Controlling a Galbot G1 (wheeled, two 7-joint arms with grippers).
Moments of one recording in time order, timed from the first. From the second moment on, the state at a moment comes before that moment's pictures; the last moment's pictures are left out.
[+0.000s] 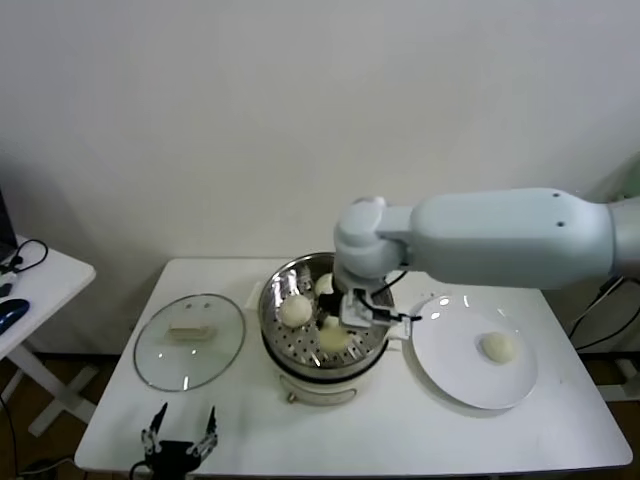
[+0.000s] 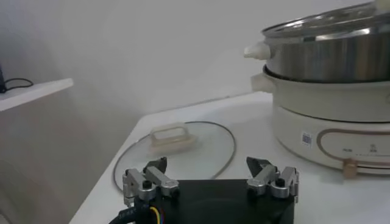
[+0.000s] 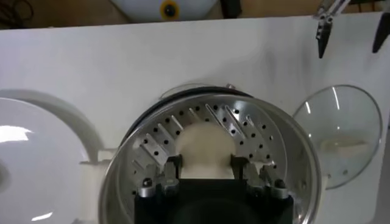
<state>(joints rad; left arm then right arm) 1.85 -1.58 -0.66 -2.04 0.14 0.01 0.04 0.75 1.11 -1.48 1.72 -0.06 0.19 -1.02</state>
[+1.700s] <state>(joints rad) 1.85 -1.58 -0.66 -2.05 0.13 0.00 0.05 0.77 0.66 -1.67 1.40 0.20 0.02 -1.03</state>
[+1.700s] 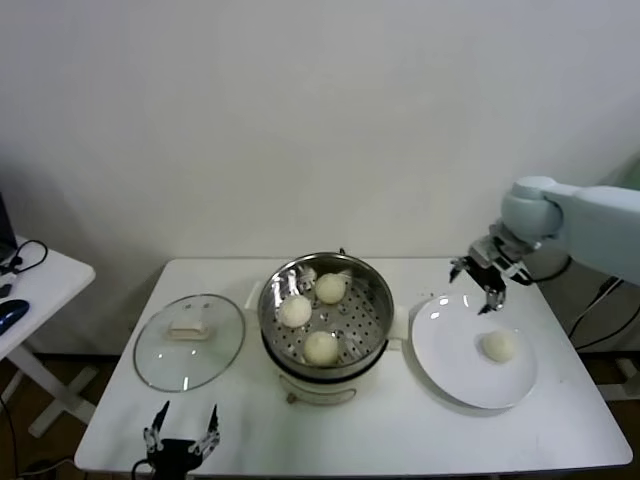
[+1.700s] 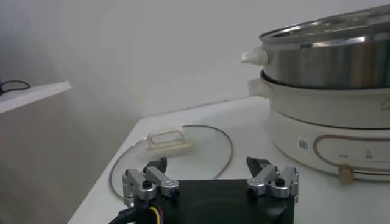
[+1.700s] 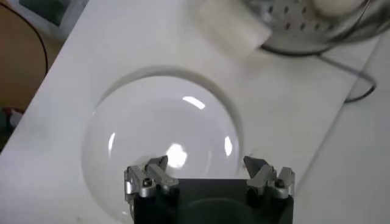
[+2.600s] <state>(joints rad) 1.87 -1.58 -0.68 -2.05 0.15 0.01 0.05 0.17 0.63 -1.19 1.11 -0.03 -0.08 -0.98</state>
